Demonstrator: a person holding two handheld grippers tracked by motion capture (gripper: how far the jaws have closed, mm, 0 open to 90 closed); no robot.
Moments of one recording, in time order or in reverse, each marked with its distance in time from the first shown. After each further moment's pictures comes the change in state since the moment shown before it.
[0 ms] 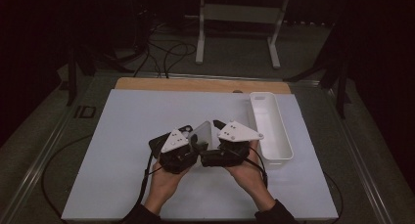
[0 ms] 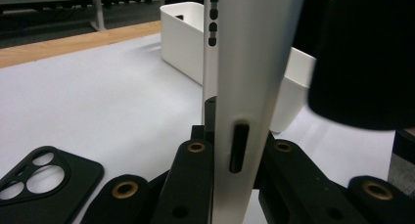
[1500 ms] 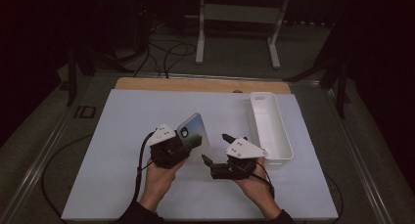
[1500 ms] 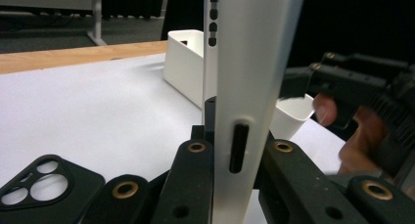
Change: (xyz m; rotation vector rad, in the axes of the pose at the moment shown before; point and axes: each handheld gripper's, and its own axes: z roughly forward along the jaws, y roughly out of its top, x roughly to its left) left arm 0.017 0.008 -0.017 -0.086 -0.030 -0.106; right arm -0.005 -0.051 -0.012 0.043 -0.044 -0.032
